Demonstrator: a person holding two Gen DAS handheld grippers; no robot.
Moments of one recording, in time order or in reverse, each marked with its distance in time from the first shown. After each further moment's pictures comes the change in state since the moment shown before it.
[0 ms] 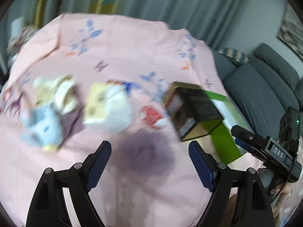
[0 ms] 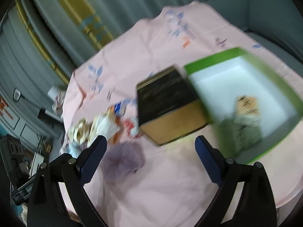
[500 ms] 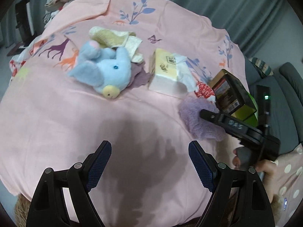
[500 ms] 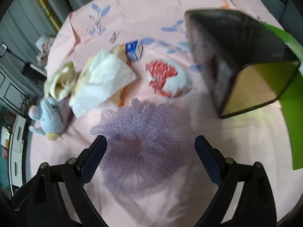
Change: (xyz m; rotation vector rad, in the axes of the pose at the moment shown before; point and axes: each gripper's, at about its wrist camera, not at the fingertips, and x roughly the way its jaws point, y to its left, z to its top) left arm -0.021 0.098 -0.069 -0.197 0.062 0.093; right arm 0.141 0.068 -0.045 -0.150 0.252 -0.112
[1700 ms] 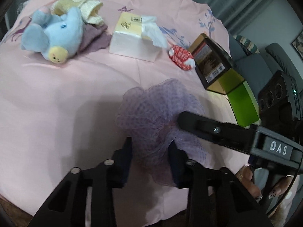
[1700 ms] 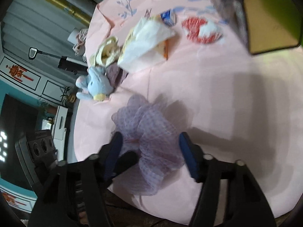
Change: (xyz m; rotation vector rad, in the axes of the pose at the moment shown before) left arm 0.047 -0.039 -0.032 0.084 0.153 -0.141; right arm -0.024 0.007 -0.057 0.058 0.158 0.377
